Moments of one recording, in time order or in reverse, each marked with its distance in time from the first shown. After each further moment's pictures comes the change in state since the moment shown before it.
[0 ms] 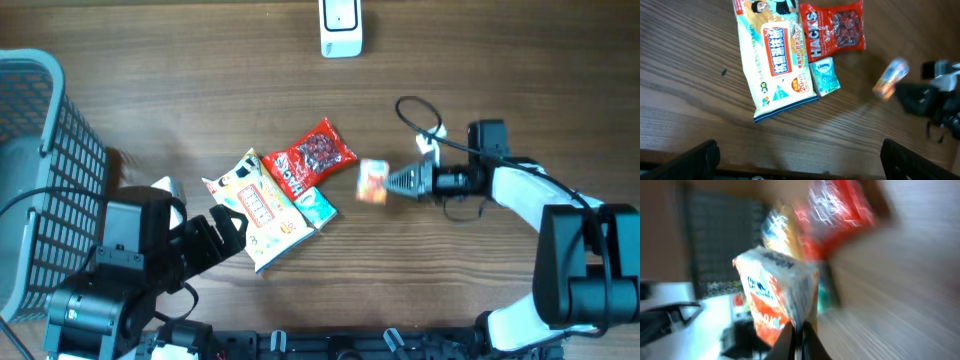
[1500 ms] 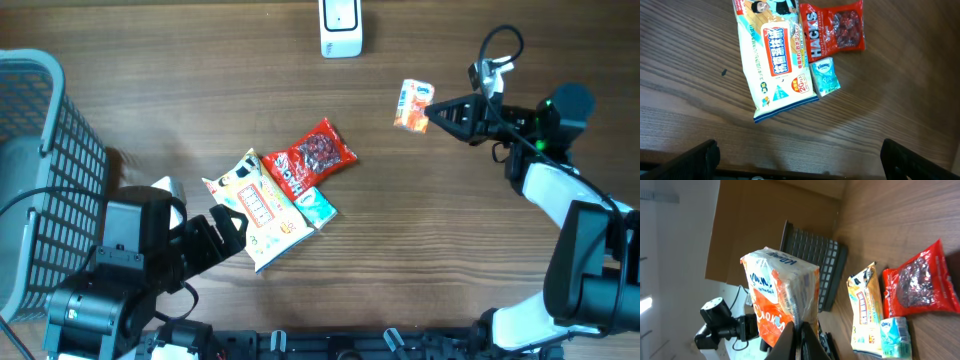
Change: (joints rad) left arm 0.000 0.000 0.000 -0.001 0.000 0.000; right arm -0.183 0.000 0.028 1.214 -0.352 1.128
